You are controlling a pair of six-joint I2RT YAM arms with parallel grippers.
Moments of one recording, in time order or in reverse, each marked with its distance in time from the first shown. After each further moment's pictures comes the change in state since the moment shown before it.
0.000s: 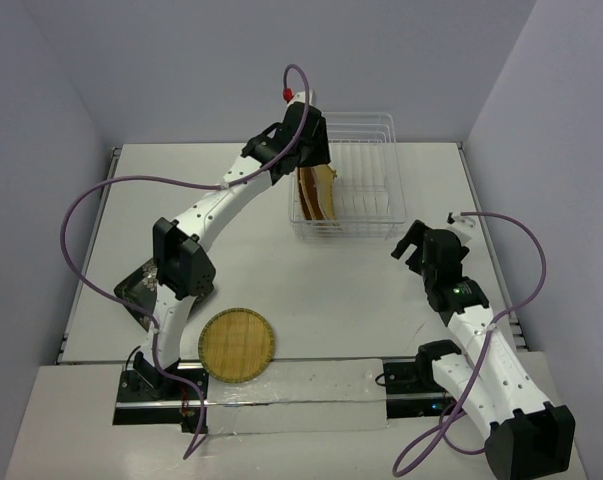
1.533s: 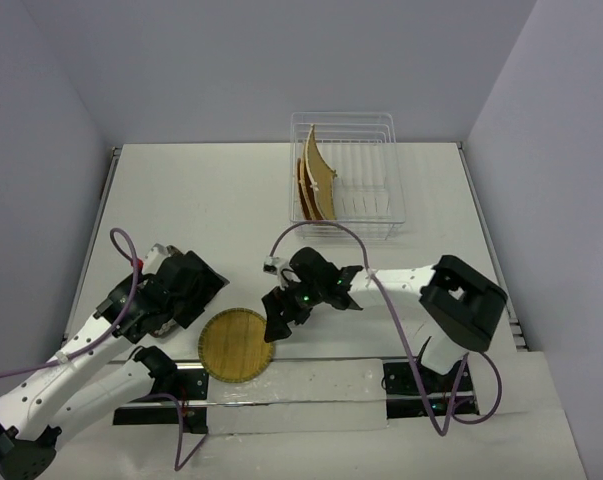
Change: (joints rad) left arm -0.002 -1.458 -1.586 -0.266 -0.050 -0.833; right arm 0.785 0.830 0.218 0.404 -0.879 -0.195
